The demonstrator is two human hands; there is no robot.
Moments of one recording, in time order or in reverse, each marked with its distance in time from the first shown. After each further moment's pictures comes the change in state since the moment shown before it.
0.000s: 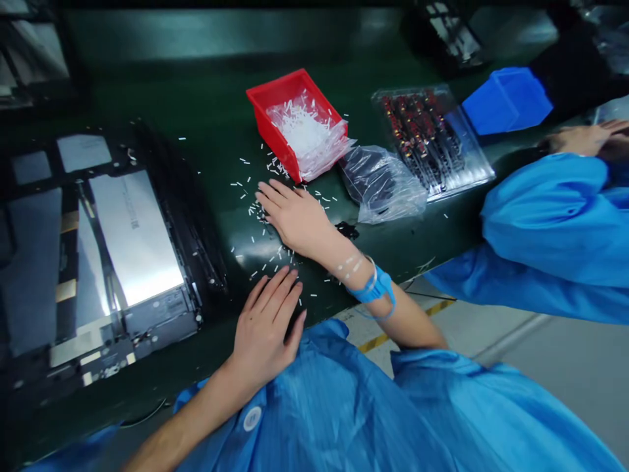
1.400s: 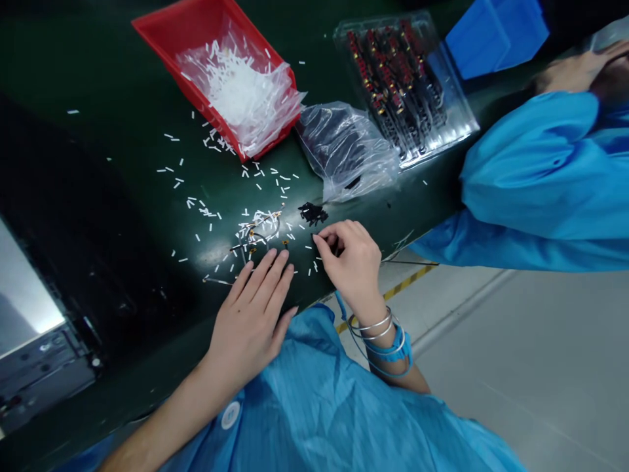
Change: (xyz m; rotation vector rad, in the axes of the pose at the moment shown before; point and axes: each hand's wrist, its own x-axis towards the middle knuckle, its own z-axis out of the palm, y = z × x) left_hand 0.028 0.011 0.010 0.094 -0.304 0.147; right_hand -0.133 0.015 0.019 0.300 0.516 0.709
